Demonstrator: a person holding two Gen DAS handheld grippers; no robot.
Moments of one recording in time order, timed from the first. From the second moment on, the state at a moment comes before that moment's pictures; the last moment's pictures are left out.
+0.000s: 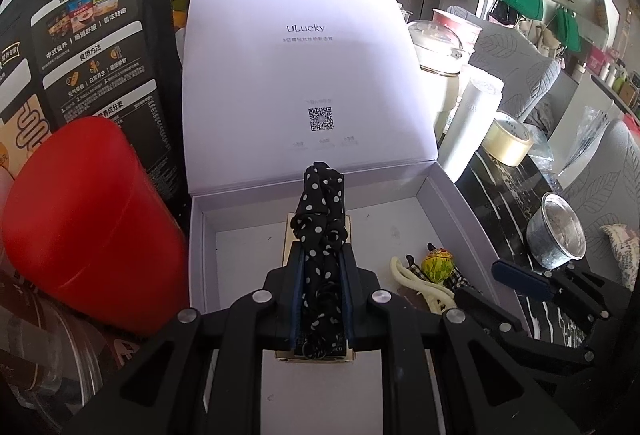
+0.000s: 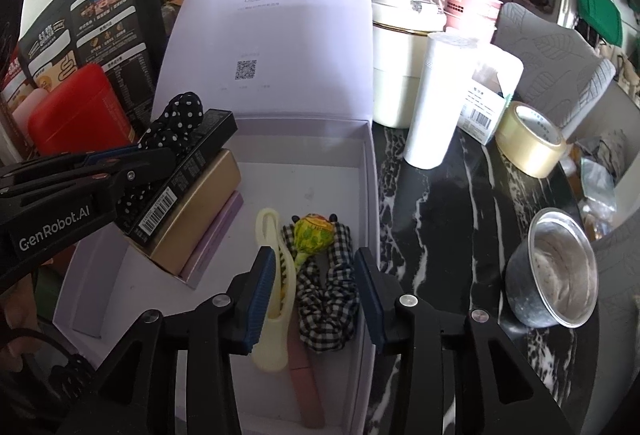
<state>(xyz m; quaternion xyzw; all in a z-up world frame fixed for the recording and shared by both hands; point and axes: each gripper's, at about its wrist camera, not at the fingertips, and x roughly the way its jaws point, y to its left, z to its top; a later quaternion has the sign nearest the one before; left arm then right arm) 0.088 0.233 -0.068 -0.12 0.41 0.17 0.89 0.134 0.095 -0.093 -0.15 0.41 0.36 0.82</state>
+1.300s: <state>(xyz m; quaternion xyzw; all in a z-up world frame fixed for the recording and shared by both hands) 0.032 0.163 0.039 -0.05 0.35 0.20 0.91 0.084 0.008 0.018 -0.12 0.32 0.34 0.88</state>
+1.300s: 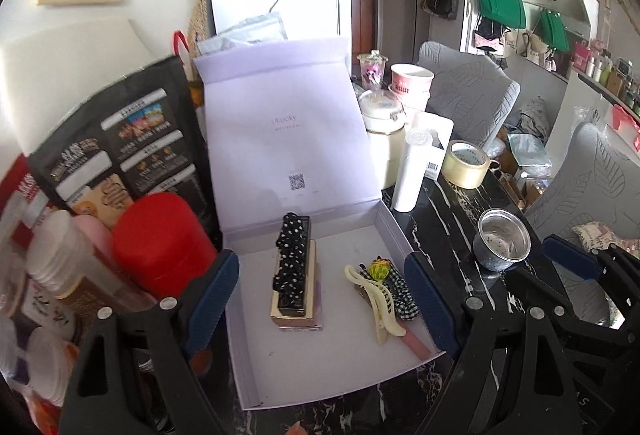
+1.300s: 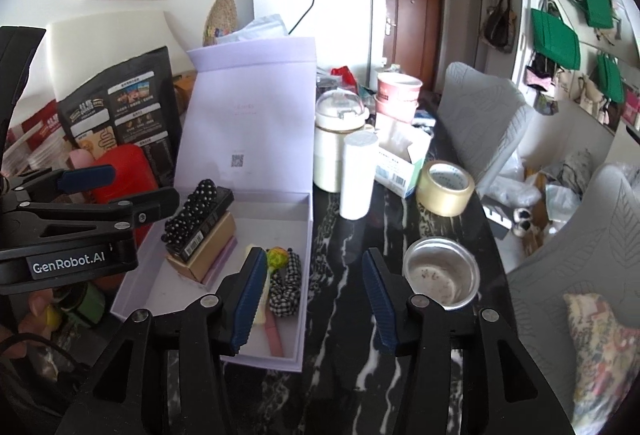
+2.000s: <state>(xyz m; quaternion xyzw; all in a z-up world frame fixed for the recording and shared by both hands) -0.058 0.127 0.061 -0.04 0.32 0.21 0.92 0.010 -0.040 0.066 -0.11 0.27 0.37 0.88</state>
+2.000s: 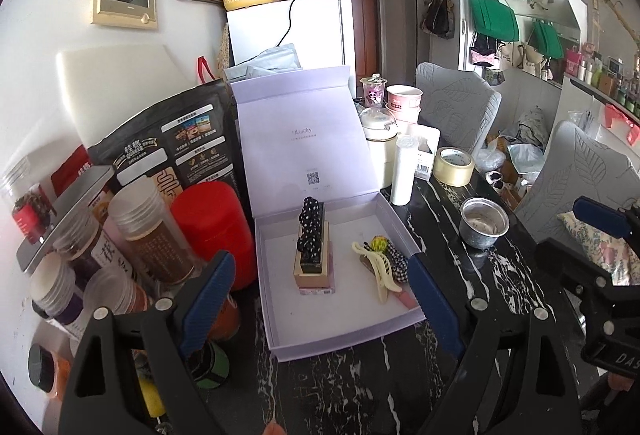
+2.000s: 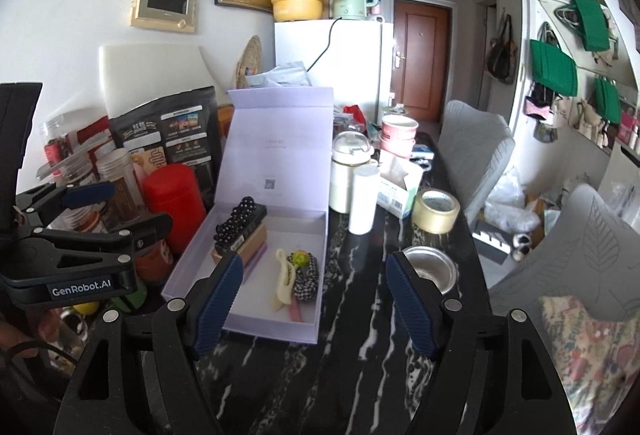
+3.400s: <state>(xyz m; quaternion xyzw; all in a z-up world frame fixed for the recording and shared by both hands) -0.134 0.108 0.025 -0.05 0.34 0.23 0.91 -0.059 -0.051 0.027 -0.11 0.29 0.38 0.87</state>
